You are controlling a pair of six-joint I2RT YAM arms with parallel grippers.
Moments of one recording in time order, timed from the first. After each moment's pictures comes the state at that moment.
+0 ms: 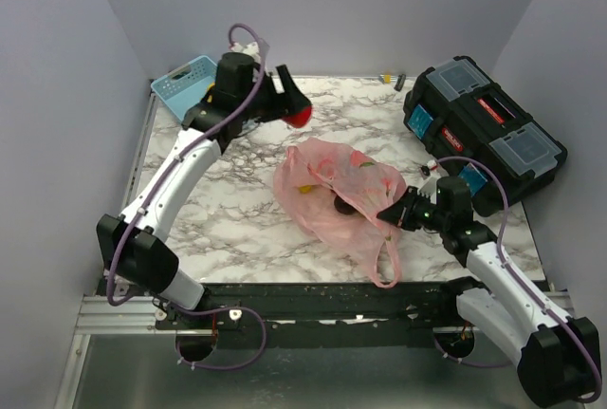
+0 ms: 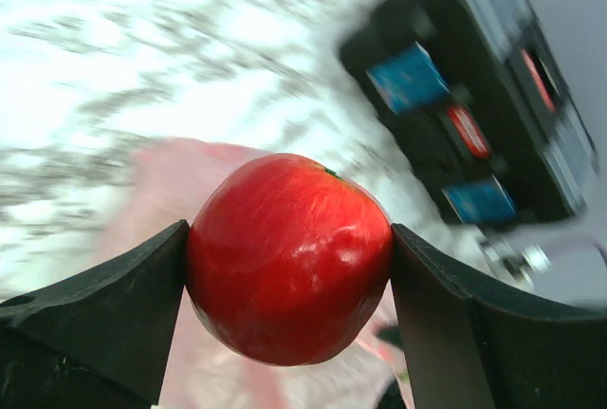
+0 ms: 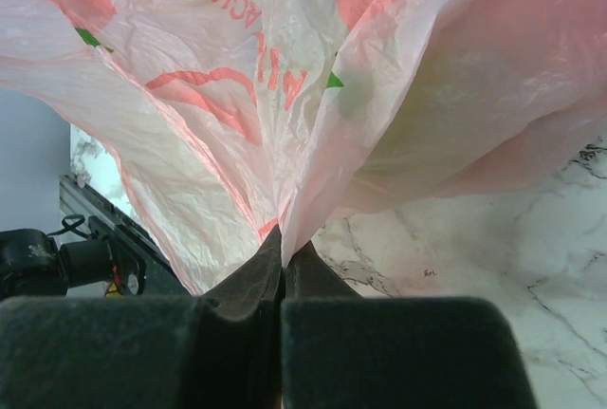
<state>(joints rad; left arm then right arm) -0.49 1.51 1.56 -0.47 0.23 -0.61 0.24 0.84 0.40 -0.16 -0.48 0.59</state>
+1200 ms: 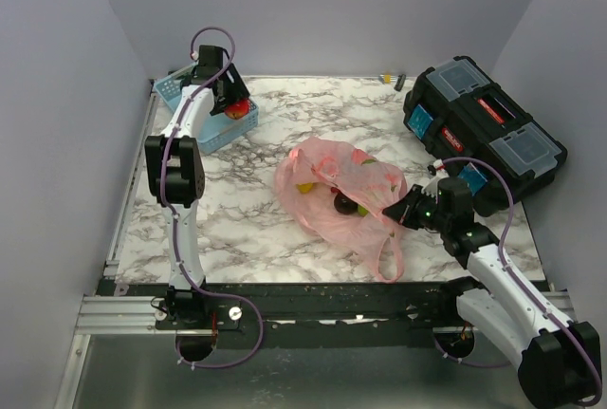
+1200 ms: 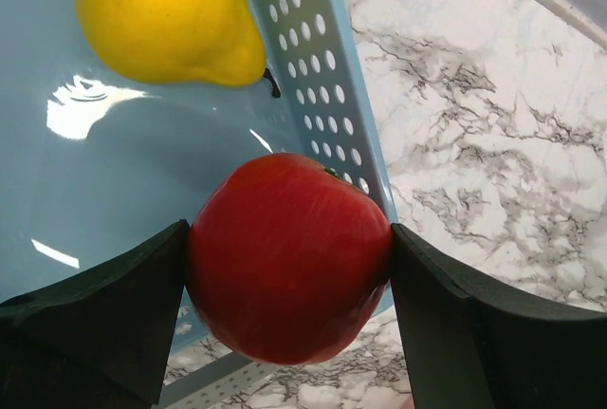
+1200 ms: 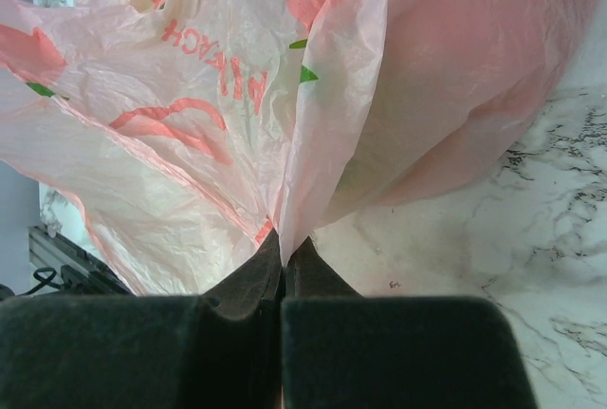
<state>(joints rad) -0.06 2.27 2.07 -0.59 0.00 -0.53 0.24 0.81 0.39 -0.17 -0.34 0.61</state>
